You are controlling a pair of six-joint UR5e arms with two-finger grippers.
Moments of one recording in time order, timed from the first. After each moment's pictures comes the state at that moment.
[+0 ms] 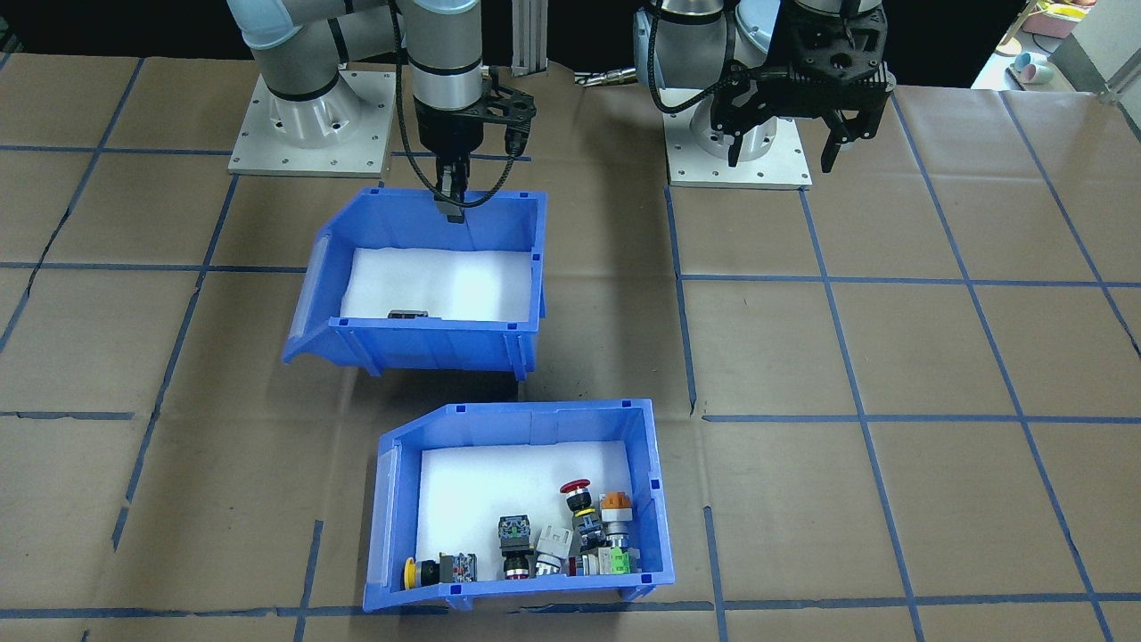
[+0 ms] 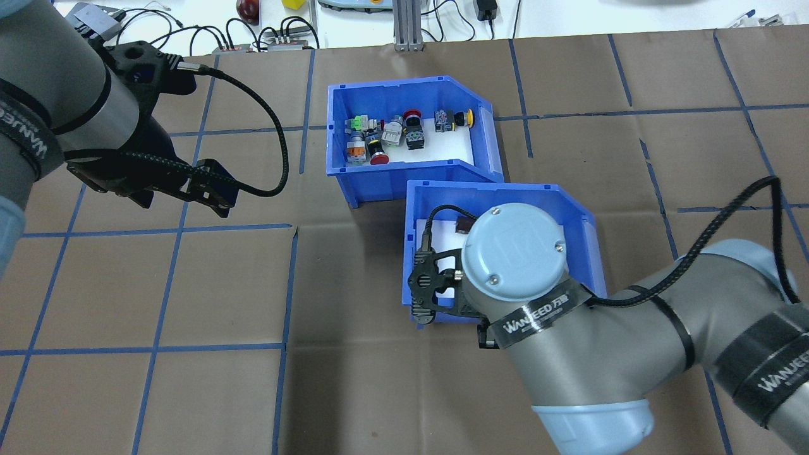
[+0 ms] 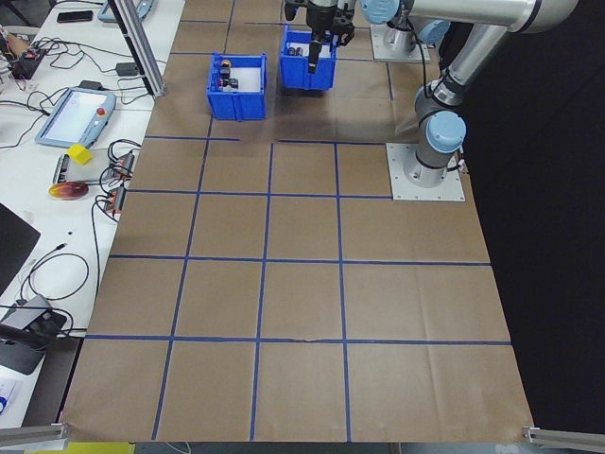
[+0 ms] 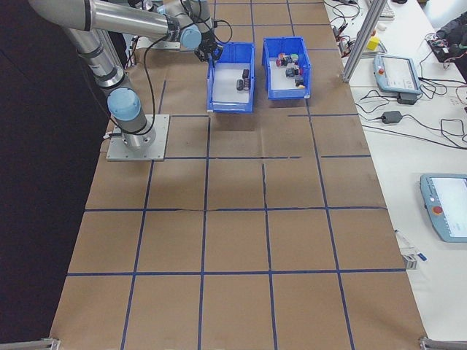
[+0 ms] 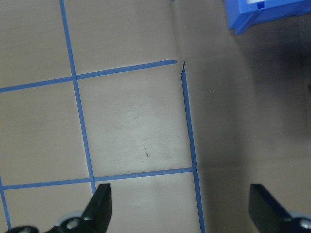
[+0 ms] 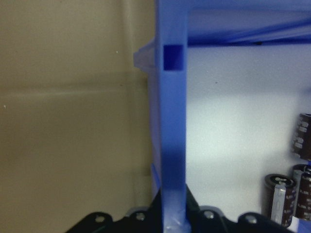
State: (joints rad) left arm -1.58 -1.34 -1.75 -1.53 1.65 0.13; right arm 2.09 -1.66 2.16 -2.19 -1.67 -1.03
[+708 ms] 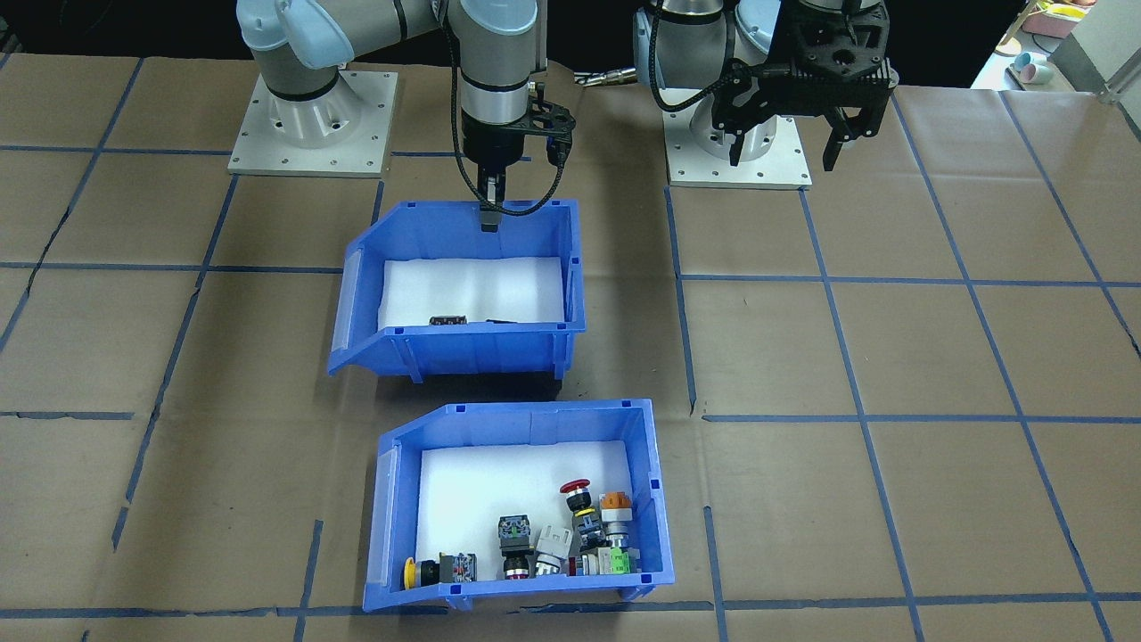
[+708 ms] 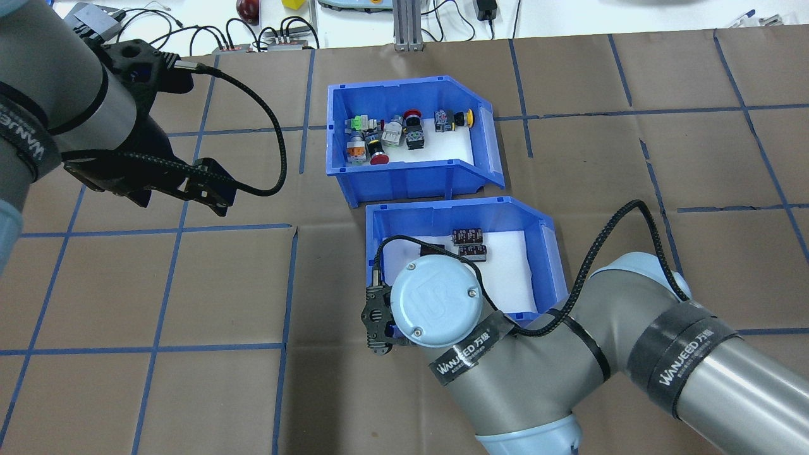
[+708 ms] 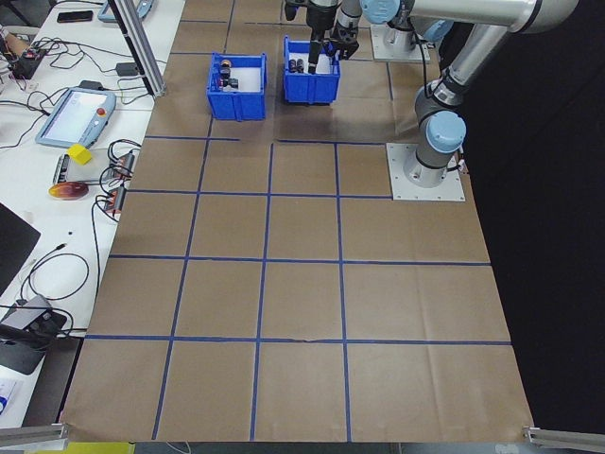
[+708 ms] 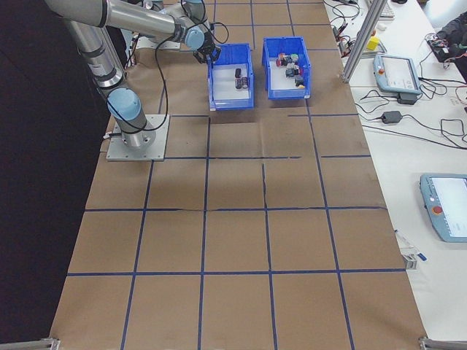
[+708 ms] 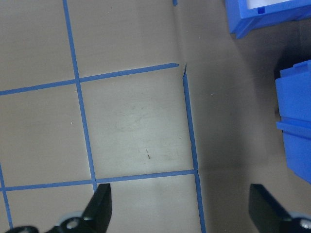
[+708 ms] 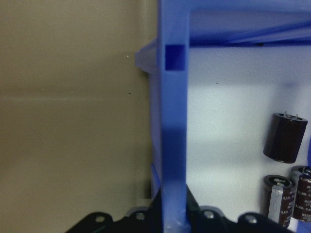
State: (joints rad) left arm -1.58 -1.34 -1.75 -1.53 1.66 0.12; right arm 2.16 -1.58 2.16 -2.24 -1.74 -1.01
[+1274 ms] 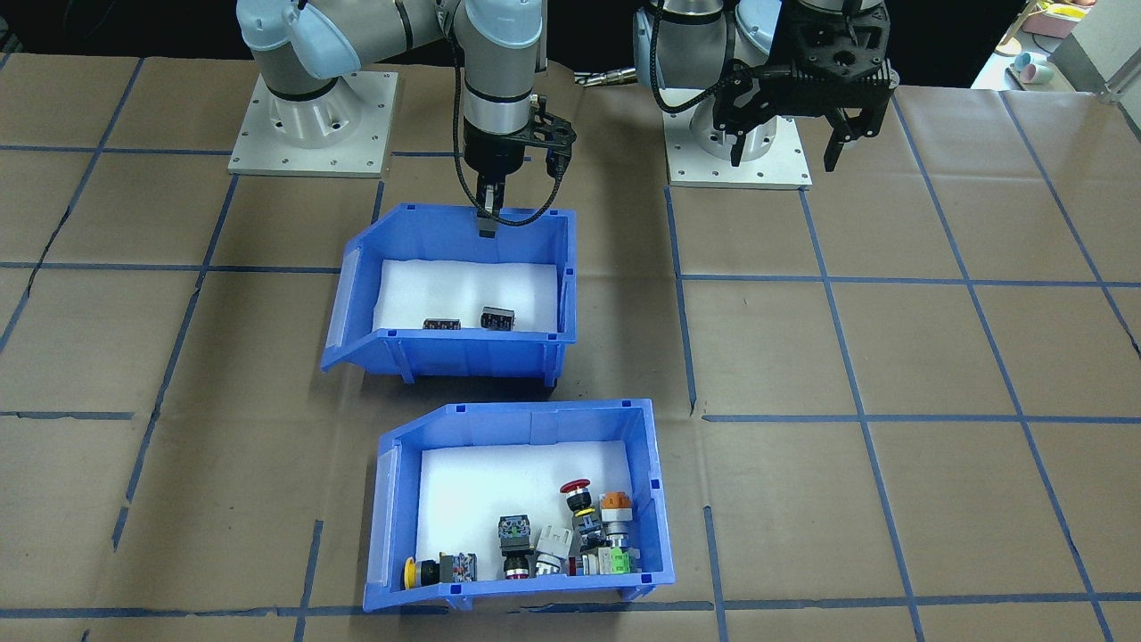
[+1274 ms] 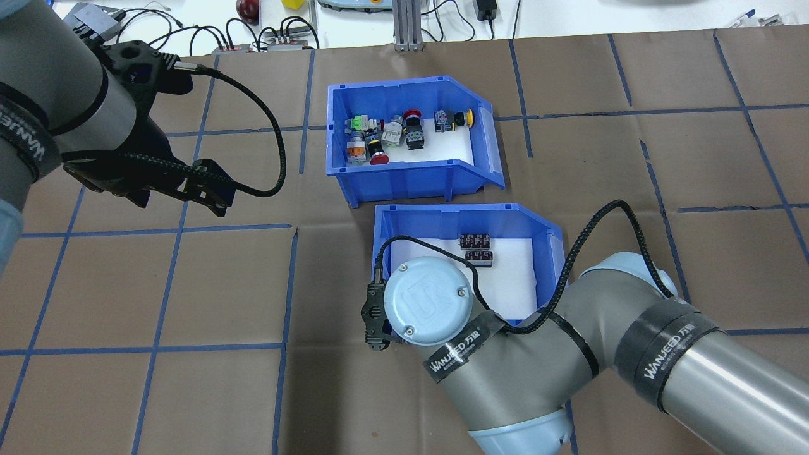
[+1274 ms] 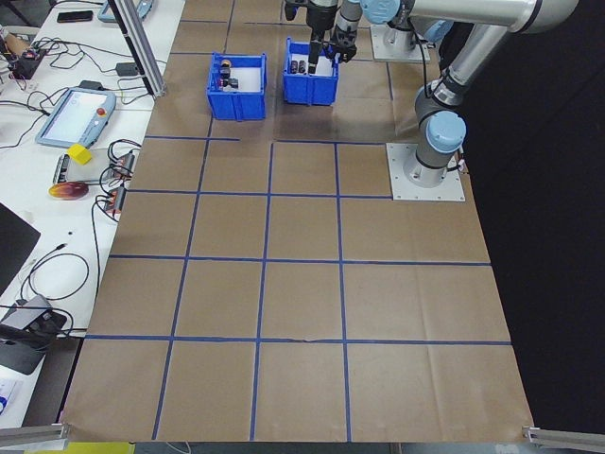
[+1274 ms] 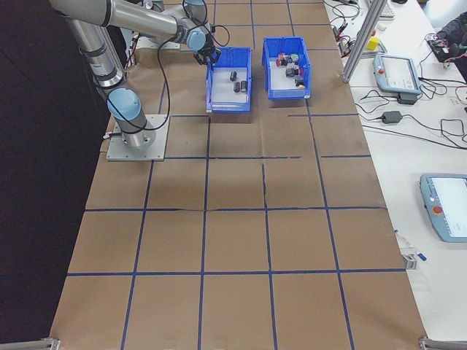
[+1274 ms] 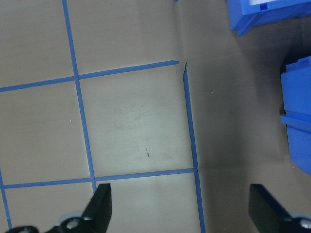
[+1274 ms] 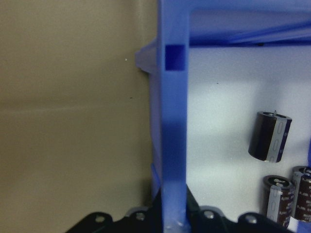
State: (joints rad) left arm -1.58 -1.34 -1.75 -1.53 1.66 0.13; right arm 2.17 -1.56 2.16 -2.24 -1.74 -0.93
